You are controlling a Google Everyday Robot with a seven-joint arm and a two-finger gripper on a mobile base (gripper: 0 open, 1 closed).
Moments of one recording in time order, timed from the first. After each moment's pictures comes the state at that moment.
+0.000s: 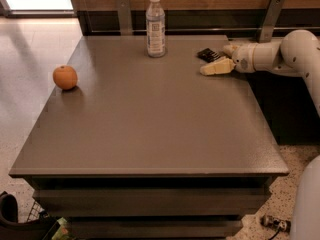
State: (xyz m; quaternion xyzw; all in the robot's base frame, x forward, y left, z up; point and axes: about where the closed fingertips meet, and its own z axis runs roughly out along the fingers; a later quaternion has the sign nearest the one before) arm 0.788 -0.209 0.805 -0.36 0.76 0.23 0.49
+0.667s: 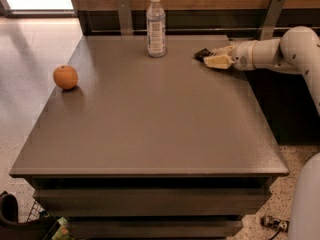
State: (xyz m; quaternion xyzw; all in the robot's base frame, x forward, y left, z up) arm 0.788 -0.209 0.815 -0.36 0.76 0.23 0.49
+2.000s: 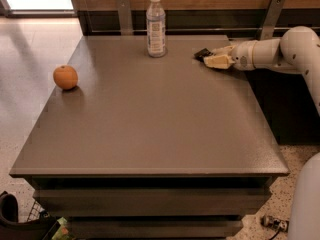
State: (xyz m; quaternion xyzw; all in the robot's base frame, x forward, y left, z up) arm 0.788 -0.209 0.815 -0.36 0.76 0.23 0.49
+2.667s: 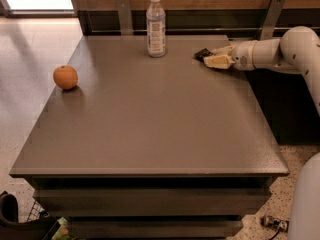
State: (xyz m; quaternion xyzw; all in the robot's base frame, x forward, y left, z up) arm 0.788 -0.209 0.815 -0.36 0.76 0.23 0.49
